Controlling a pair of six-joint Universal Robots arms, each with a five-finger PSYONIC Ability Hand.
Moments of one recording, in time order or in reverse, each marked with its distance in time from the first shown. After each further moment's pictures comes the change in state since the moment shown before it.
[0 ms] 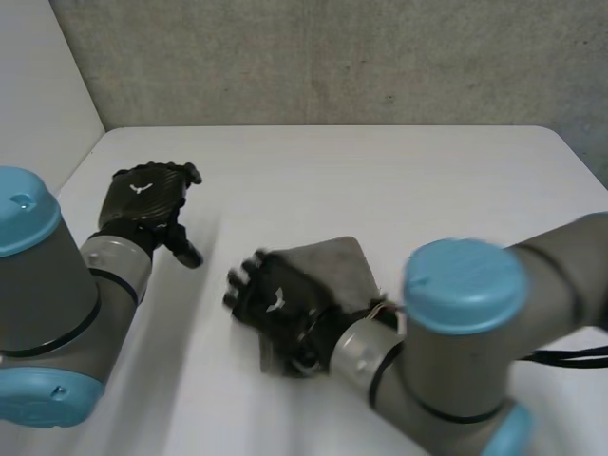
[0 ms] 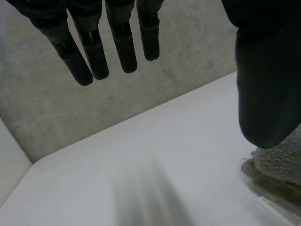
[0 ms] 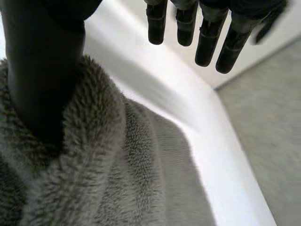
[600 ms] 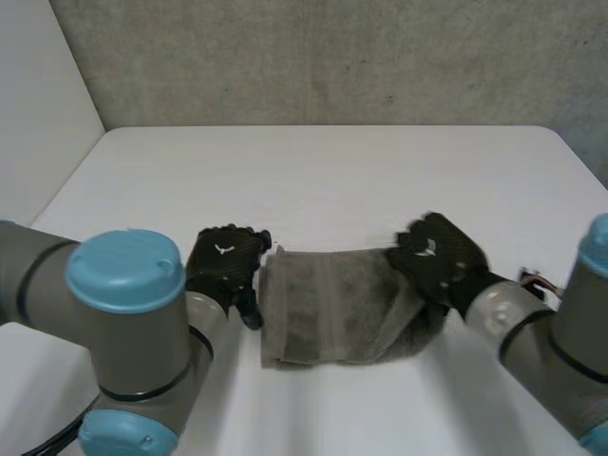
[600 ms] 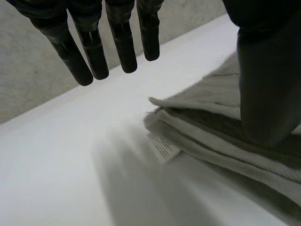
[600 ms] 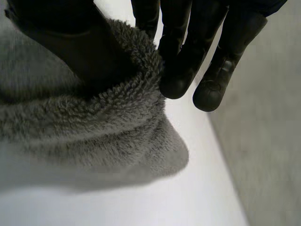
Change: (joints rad) left arm -0.198 -0.205 0.049 -0.014 -0.042 0.008; right arm -0.387 -0.205 0.279 -0.075 0.040 -0.108; left_hand 0.000 0.000 0.002 0.000 0.005; right_hand 1.060 1.035 1.095 1.084 1.095
